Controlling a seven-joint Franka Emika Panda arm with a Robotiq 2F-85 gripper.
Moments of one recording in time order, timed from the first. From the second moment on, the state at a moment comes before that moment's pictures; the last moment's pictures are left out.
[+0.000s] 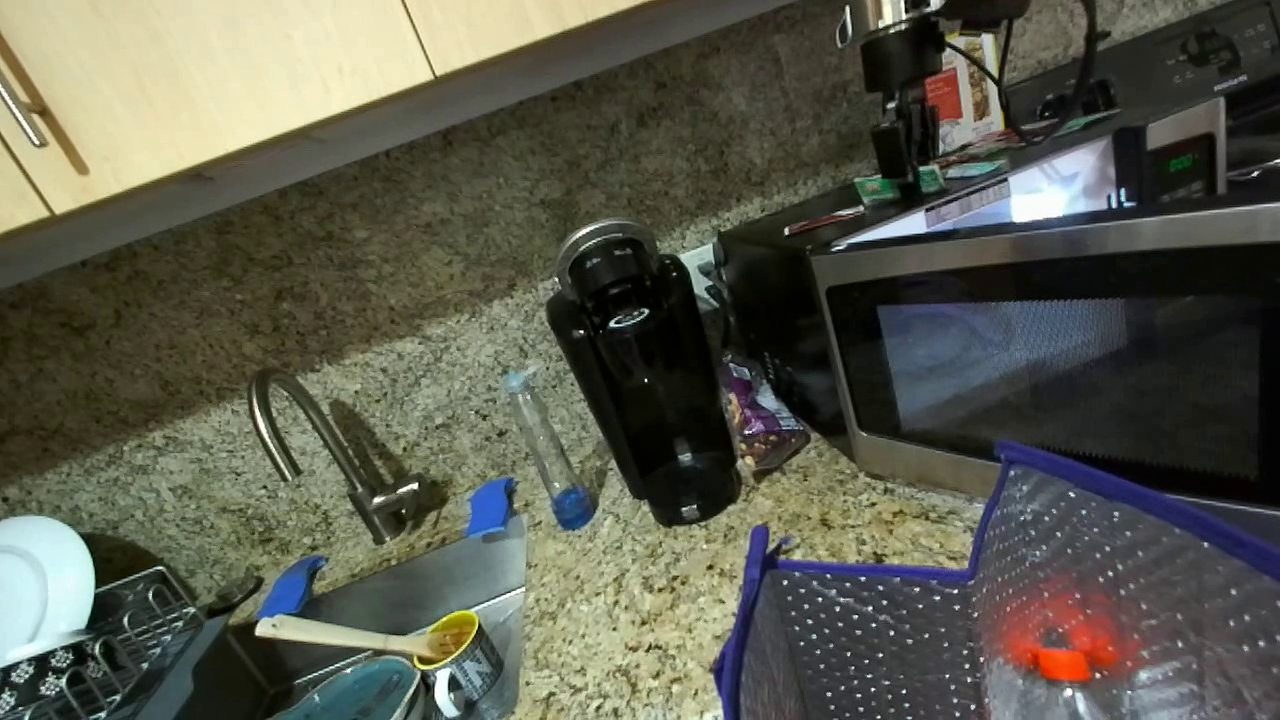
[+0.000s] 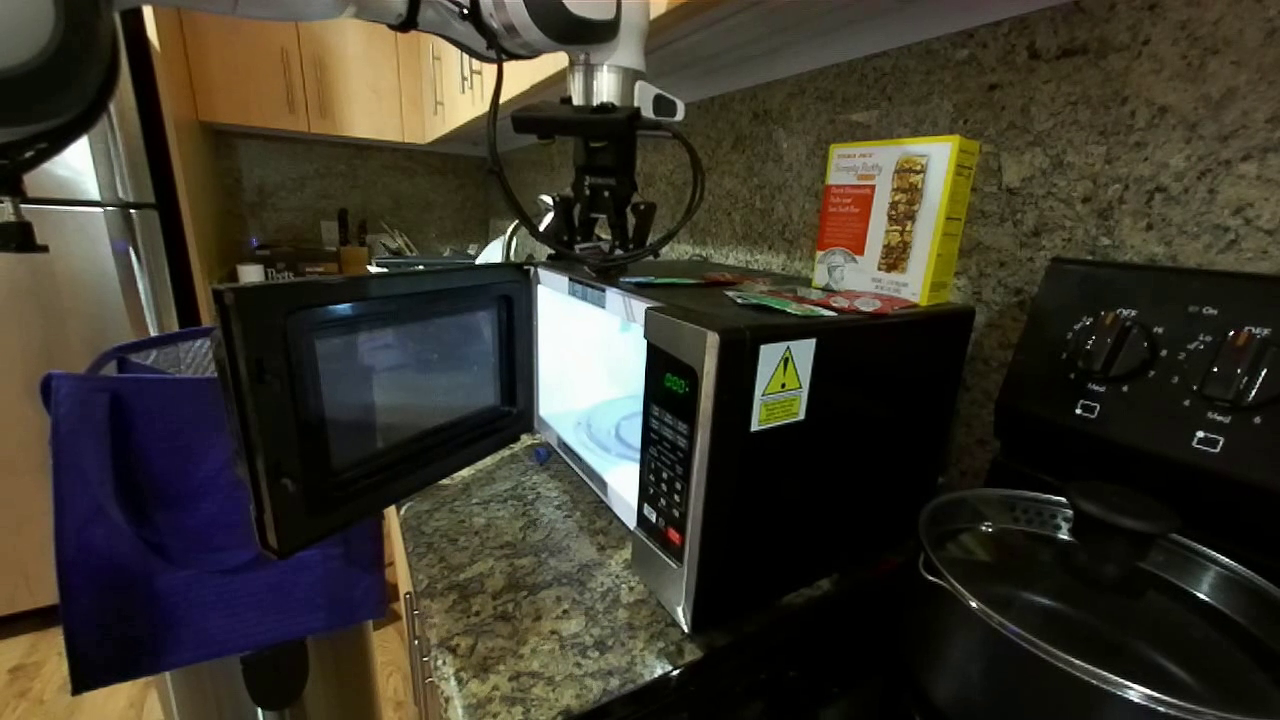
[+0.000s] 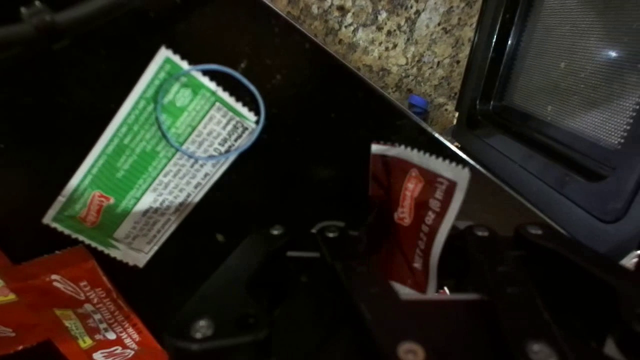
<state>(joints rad) 0.04 0.86 -0.05 -0.59 0.10 1.51 -0.32</state>
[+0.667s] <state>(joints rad) 0.11 0.84 -0.04 -0.59 0.11 1.49 -0.32</state>
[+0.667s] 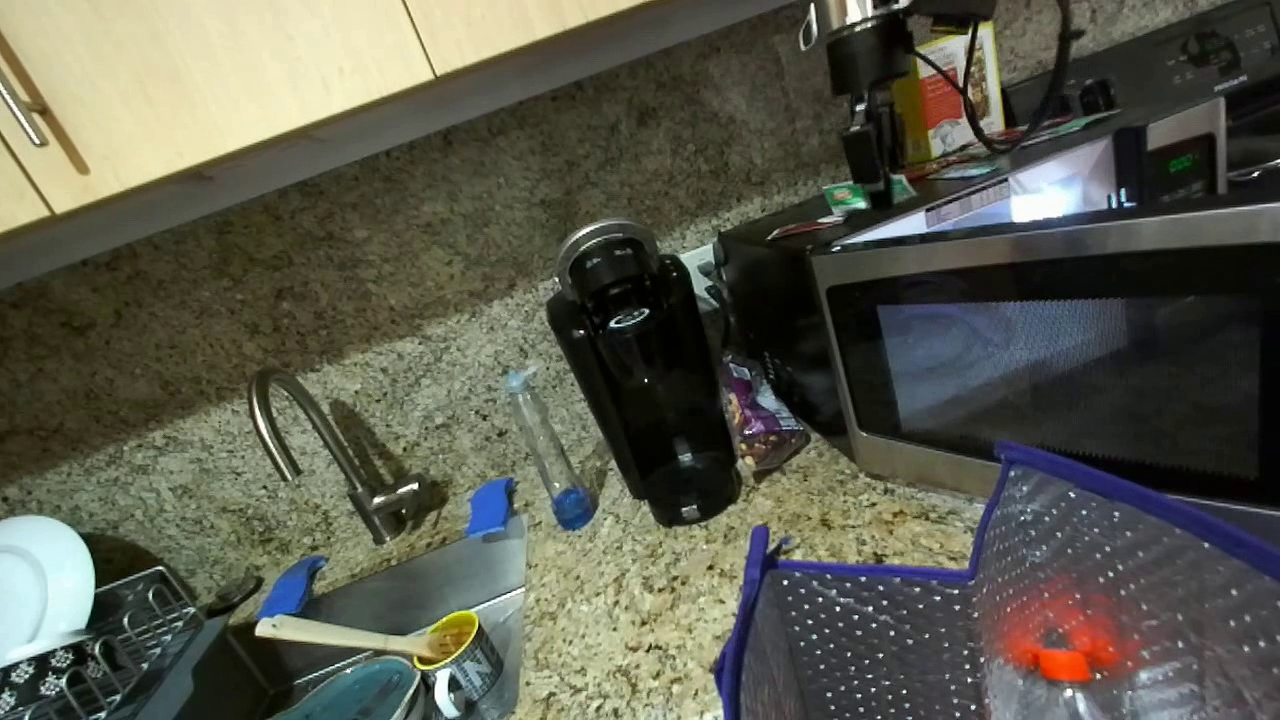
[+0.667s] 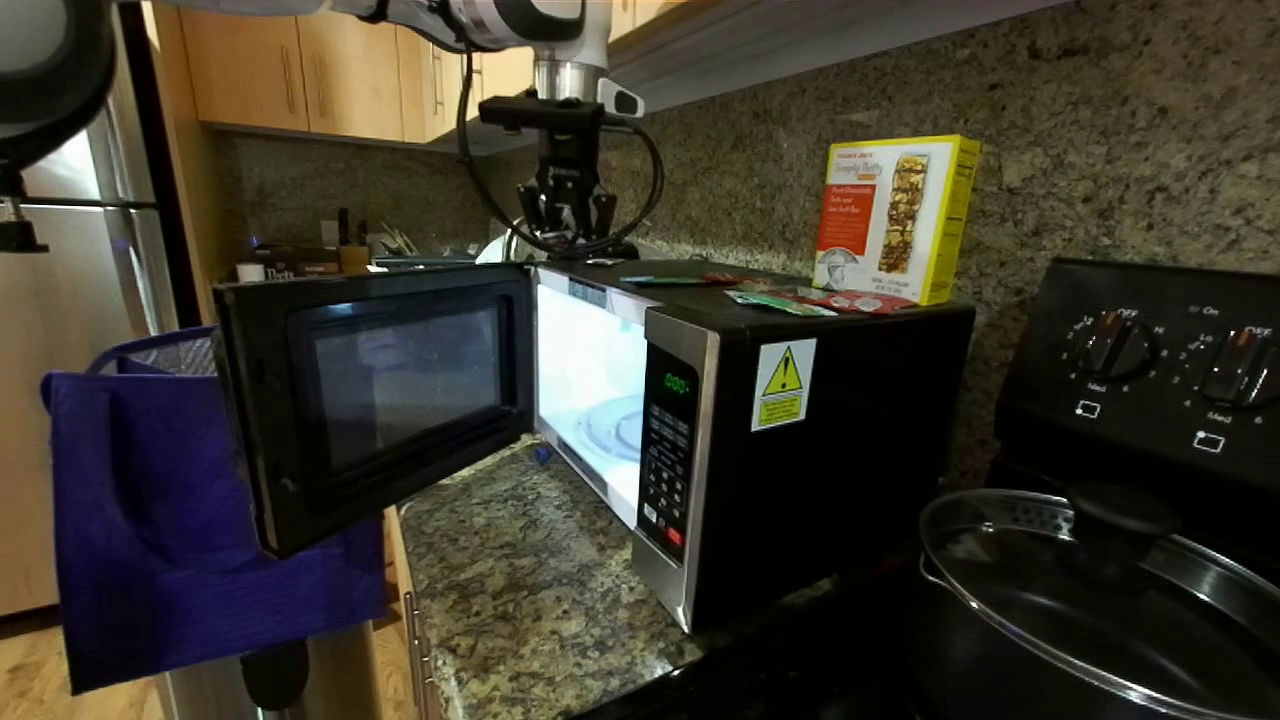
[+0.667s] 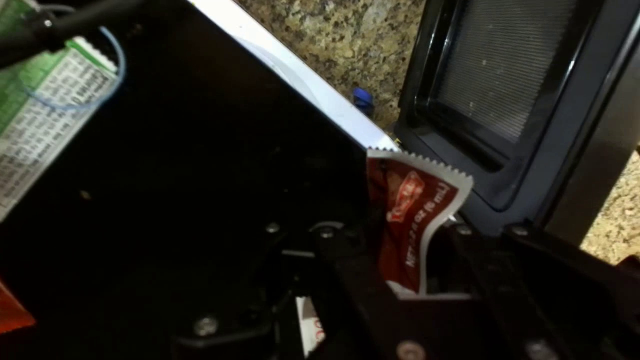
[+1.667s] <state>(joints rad) 0.26 0.69 -0.06 -0.73 0.00 1.42 -0.51</state>
